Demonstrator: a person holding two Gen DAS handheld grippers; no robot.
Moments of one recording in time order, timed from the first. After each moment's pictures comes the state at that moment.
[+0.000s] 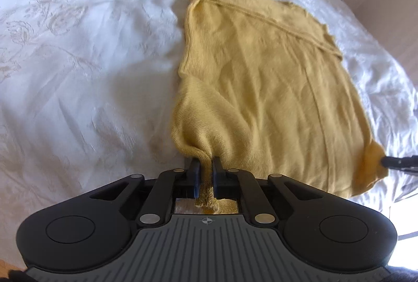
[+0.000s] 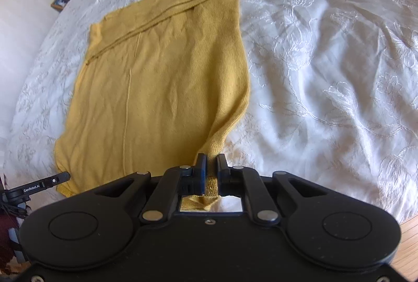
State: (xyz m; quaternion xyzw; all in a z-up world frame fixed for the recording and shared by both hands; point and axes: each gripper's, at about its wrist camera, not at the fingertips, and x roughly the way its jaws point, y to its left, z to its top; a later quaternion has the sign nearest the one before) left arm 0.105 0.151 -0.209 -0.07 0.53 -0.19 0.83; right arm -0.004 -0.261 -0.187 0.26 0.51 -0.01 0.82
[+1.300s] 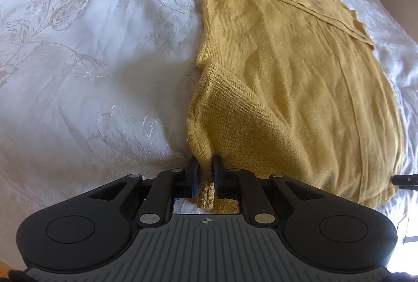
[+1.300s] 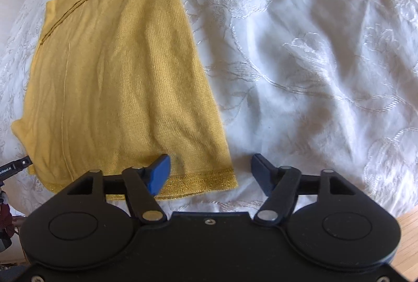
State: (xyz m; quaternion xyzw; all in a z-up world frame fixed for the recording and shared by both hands) left arm 0.125 0.128 -0.230 -0.03 0.57 -0.14 0.81; right arm -0.001 -0.295 -0.252 0.26 0.59 -0.03 0.76
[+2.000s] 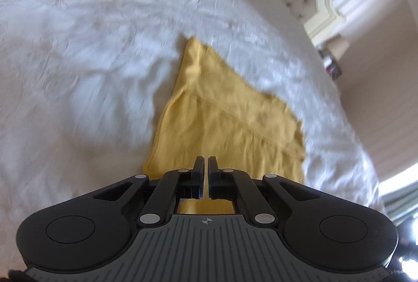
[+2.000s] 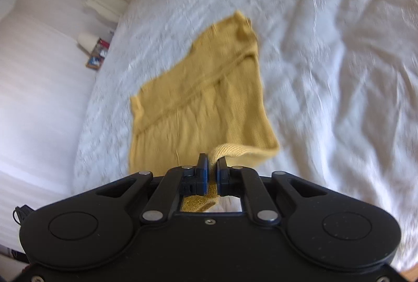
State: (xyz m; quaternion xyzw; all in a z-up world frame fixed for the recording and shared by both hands) left arm 0.163 0.150 -0.123 -0.24 0.45 -0.16 0.85; right arm 0.040 -0.346 -0.145 0.40 0.40 0.04 0.82
